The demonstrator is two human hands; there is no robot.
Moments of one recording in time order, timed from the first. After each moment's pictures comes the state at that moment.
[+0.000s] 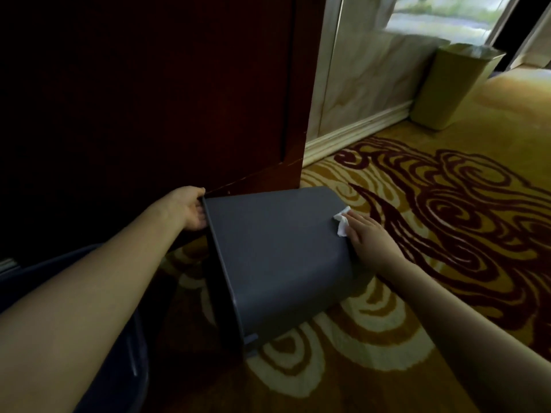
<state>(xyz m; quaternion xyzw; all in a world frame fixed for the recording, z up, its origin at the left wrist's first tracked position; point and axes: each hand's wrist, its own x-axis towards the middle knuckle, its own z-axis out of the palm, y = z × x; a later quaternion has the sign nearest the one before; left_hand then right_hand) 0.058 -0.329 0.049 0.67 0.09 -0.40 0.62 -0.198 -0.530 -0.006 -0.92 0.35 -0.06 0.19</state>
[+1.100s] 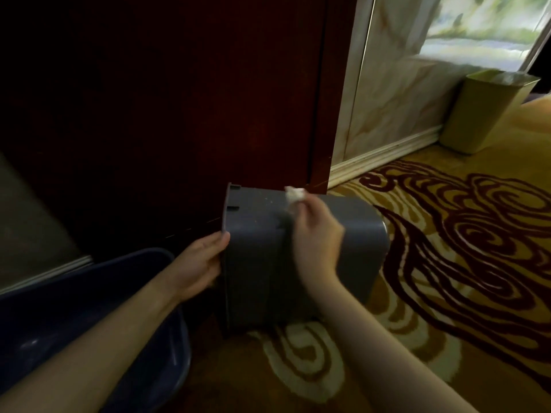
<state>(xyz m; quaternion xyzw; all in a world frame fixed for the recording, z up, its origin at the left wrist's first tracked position) -0.013 -0.219 0.053 0.55 -0.18 -0.43 0.69 -0.142 -0.367 0.090 -0.74 0.31 -0.41 0.43</state>
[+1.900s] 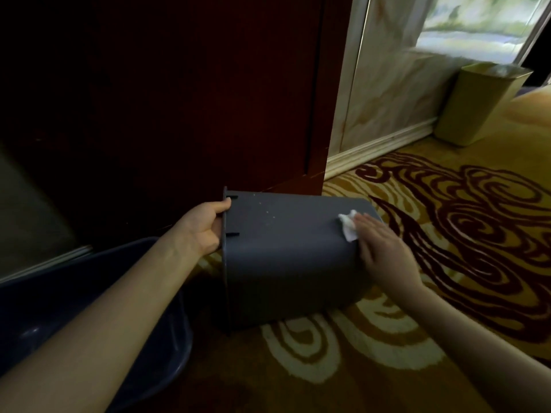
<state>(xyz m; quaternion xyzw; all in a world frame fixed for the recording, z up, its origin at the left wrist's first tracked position) -0.023 -0.260 0.100 0.60 0.03 -0.40 0.69 -0.231 -0.459 0.039 -0.94 0.23 -0.23 0.11</state>
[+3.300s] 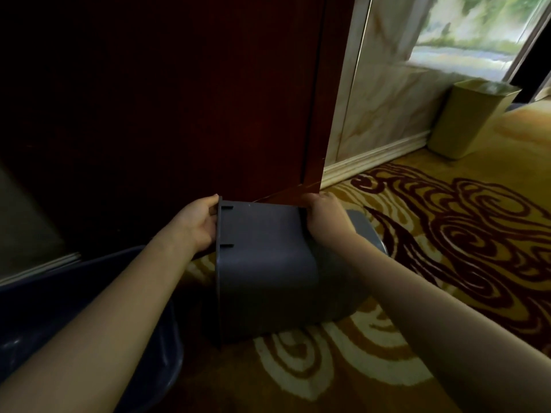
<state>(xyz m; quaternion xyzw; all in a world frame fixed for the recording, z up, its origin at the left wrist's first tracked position) 0.005 -0.272 0.100 0.61 0.03 -0.36 0.70 -0.122 -0.445 0.086 -0.94 0.24 -0.16 0.15</state>
